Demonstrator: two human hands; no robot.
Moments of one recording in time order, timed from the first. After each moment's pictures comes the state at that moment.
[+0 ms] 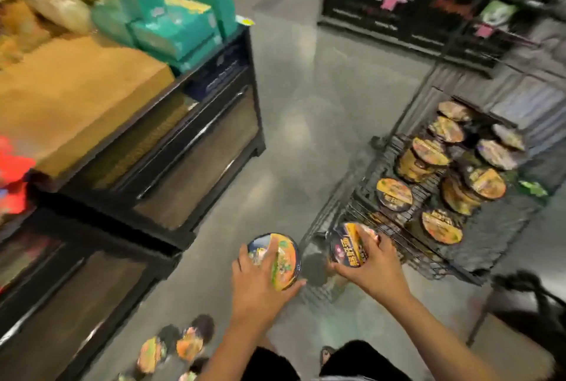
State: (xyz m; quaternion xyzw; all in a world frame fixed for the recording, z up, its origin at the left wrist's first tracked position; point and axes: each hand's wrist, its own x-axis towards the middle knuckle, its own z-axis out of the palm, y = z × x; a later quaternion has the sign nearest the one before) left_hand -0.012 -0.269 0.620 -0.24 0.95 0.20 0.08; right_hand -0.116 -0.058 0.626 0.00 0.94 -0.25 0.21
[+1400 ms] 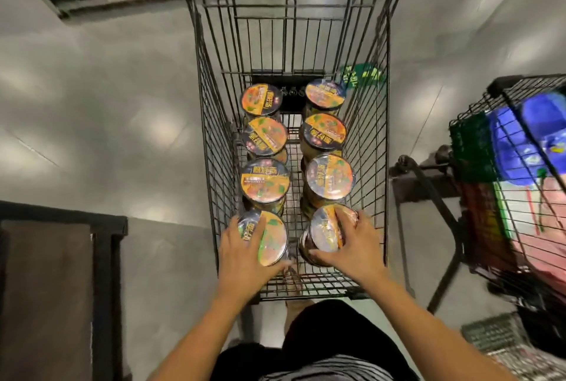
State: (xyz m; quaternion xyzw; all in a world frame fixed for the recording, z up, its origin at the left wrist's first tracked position) left_hand -0.385 -0.074 0.569 0.17 0.96 0.11 0.21; right_hand -0.303 0.147 0.573 0.29 0.92 -0.24 0.14
